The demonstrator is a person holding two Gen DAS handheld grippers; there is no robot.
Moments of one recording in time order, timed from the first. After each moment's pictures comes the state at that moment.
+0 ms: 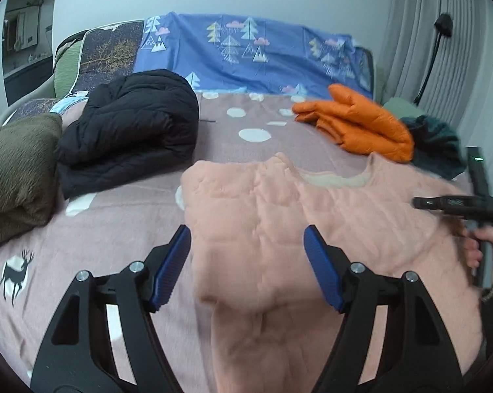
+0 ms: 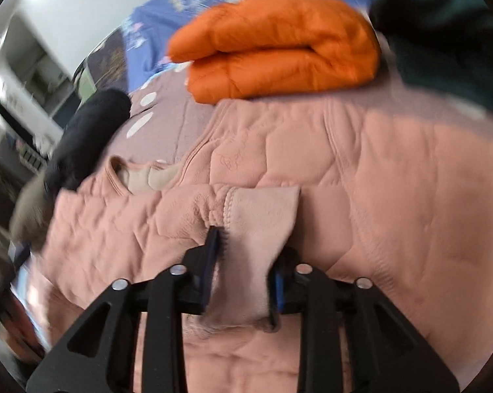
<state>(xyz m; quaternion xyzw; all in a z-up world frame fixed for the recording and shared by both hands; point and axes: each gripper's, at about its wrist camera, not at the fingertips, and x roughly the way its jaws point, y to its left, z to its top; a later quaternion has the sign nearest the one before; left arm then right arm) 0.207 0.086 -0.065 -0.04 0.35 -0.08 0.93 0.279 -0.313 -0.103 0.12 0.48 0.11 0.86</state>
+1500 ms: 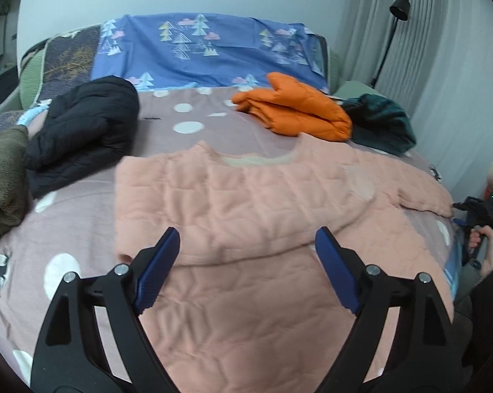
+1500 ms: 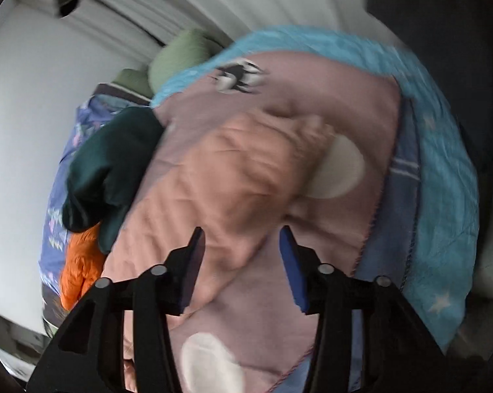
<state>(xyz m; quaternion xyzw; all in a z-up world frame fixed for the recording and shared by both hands) 0.148 0.018 -0.036 -0.03 0.35 -0.17 0.92 0.031 -0.625 -0.114 0.48 0.28 -0.27 0.78</state>
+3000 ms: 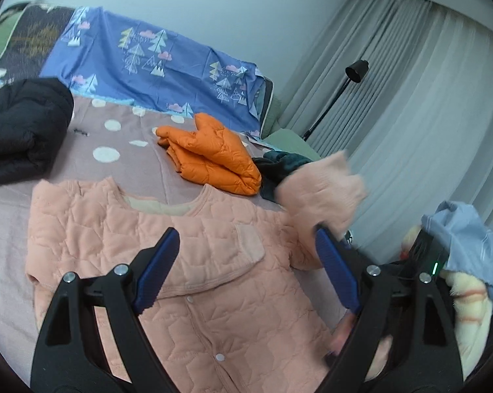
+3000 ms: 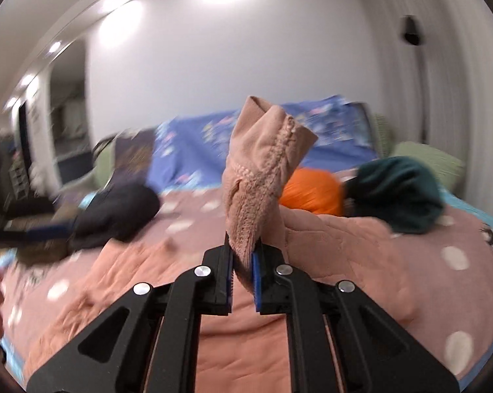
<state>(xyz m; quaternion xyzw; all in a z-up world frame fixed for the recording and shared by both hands) 0.154 -0.007 0.020 -0.20 0.30 -0.30 0.89 0.104 -0.226 0.006 0.03 0.19 0.07 0.98</state>
